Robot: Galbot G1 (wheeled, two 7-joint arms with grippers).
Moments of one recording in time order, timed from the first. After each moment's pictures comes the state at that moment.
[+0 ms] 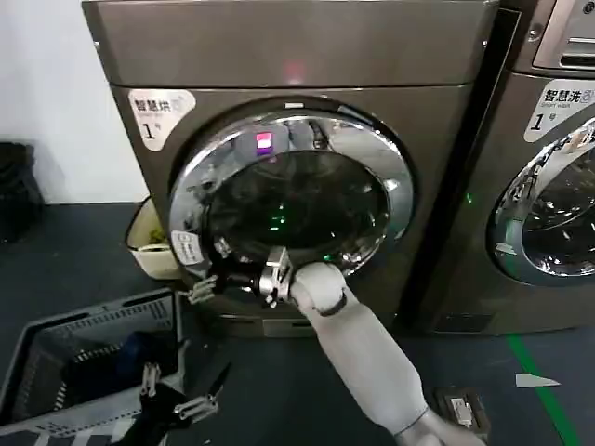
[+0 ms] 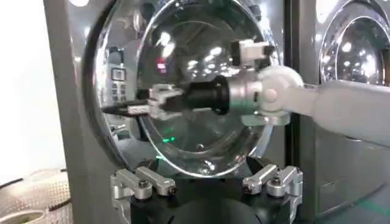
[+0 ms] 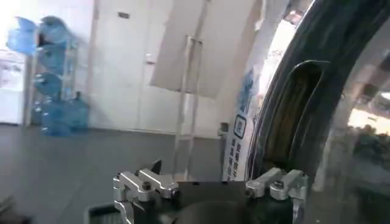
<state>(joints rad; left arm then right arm) 1.85 -1.32 -0.79 -2.29 -0.28 -0.05 0.41 -0.53 1.50 -0.08 1.46 0.26 -0.14 -0.92</state>
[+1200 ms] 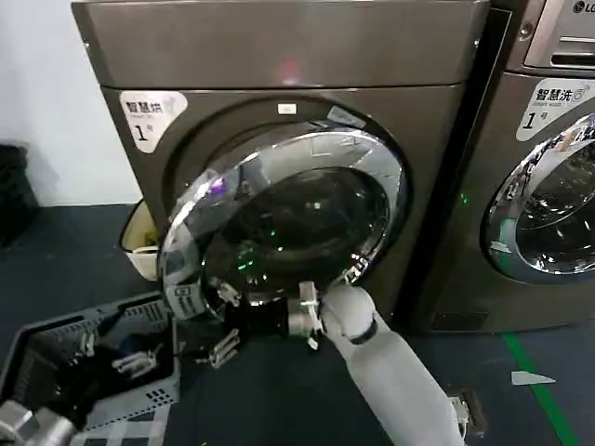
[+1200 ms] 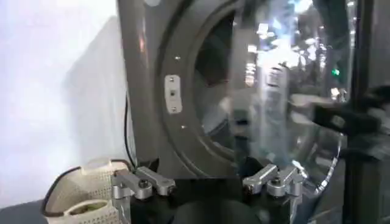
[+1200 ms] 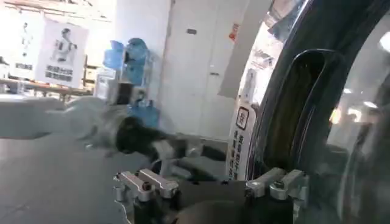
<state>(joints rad) 1.67 -1.14 -1.02 -2.22 -0.54 0.19 0.41 -0.66 1.36 -0.04 1.64 0.35 -0.13 -1.14</state>
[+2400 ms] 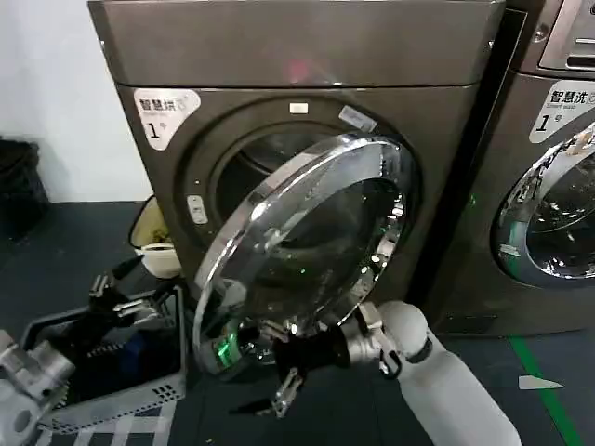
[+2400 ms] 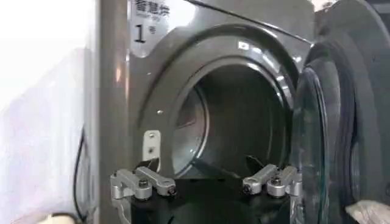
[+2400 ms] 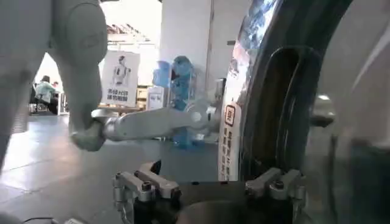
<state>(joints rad) 1.47 -0.91 -0.93 -2.10 -0.79 0.16 0.51 -0.76 1.15 0.05 1.76 0.52 -0.12 -1.36</state>
